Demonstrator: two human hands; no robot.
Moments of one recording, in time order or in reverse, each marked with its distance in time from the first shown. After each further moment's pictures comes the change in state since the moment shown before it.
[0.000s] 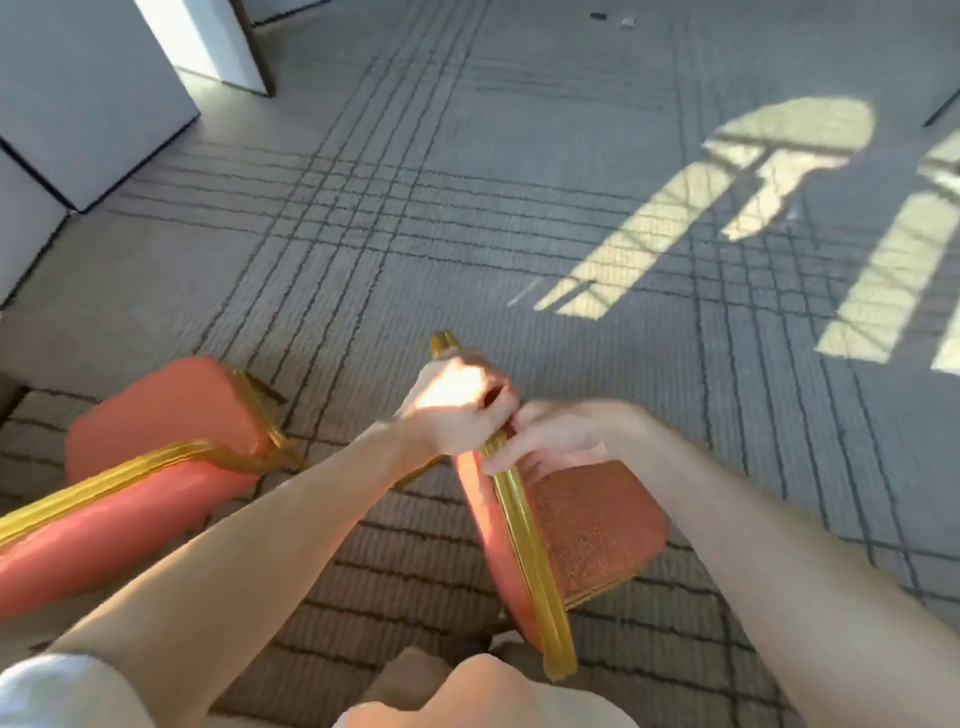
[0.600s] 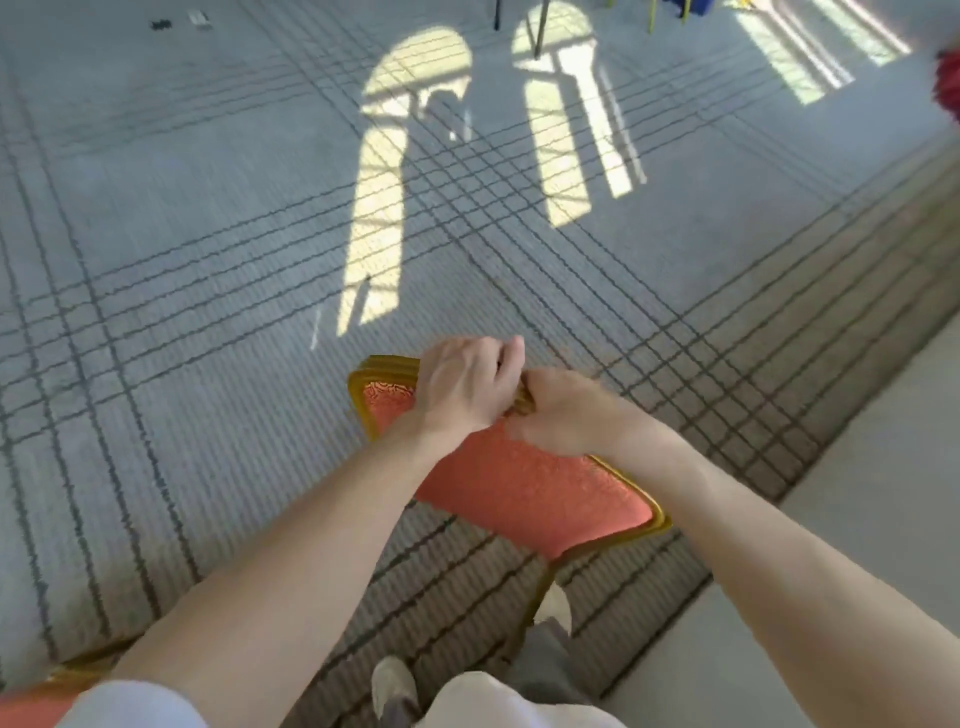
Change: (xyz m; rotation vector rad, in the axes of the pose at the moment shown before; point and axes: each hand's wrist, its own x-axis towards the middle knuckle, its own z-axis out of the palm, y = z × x) left_hand 0.095 0.040 0.016 -0.260 -0.073 0.420; right_hand -0.035 -0.003 0.035 -0.065 1.131 0.296
